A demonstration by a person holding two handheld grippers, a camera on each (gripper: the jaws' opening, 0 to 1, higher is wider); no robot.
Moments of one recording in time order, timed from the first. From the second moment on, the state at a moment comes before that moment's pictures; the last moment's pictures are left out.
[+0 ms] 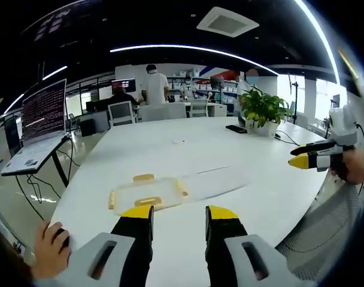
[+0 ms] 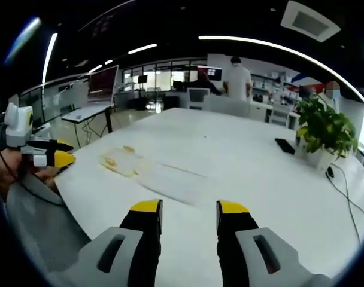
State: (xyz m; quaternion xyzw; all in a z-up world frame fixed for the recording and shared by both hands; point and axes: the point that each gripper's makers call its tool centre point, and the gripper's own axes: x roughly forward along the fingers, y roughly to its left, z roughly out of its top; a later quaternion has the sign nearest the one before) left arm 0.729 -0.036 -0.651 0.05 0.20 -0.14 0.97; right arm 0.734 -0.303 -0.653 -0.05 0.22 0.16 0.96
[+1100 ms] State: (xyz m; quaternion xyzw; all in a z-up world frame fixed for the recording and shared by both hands) left arm 0.730 -0.035 -0.651 0.05 0.20 -0.14 0.97; right arm 0.734 -0.302 -0.659 -0.05 0.23 0.17 0.96
